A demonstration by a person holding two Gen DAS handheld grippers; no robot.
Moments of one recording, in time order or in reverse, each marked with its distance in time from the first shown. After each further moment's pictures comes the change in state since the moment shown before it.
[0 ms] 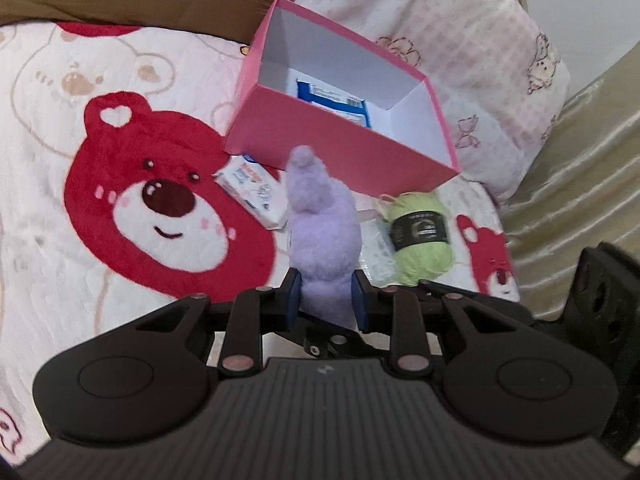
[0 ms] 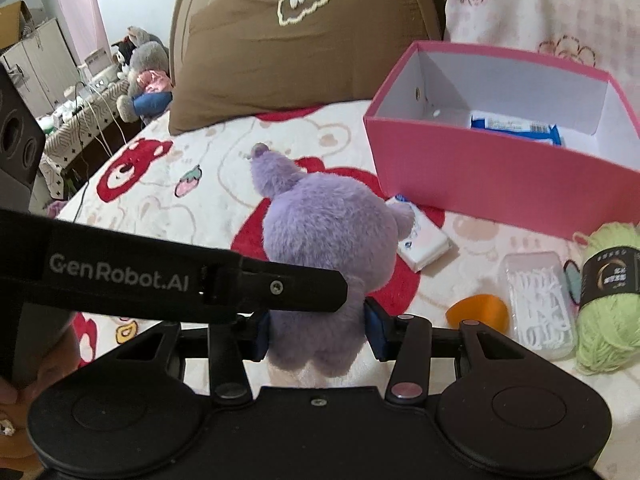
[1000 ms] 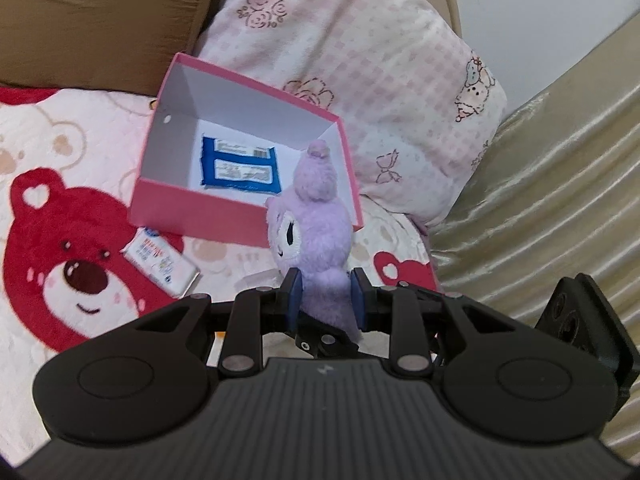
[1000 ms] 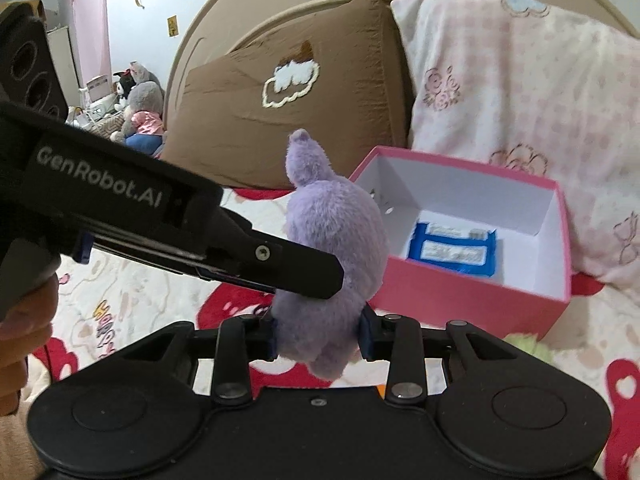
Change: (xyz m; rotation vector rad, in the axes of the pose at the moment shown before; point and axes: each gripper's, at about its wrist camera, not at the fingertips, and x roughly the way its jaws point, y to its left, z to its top) left arm -0.010 -0.074 0.070 0.056 -0.019 -0.134; right arm -0.068 -0.023 0.051 -0.100 -0.163 -0.104
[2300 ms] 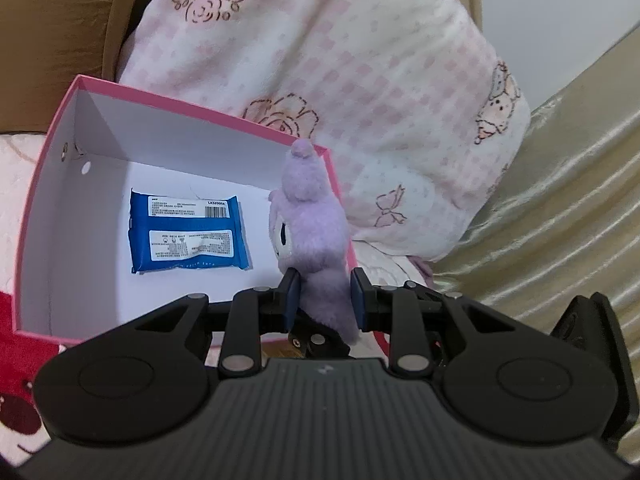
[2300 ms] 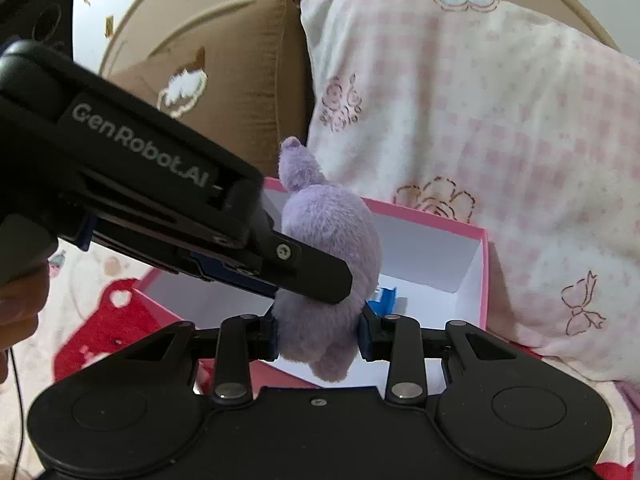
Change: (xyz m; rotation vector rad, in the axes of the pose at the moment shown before) left arm 0.148 0.007 0.083 0.019 0.018 -0.056; right arm 0.074 -0.103 0.041 -0.057 -0.043 -0.187
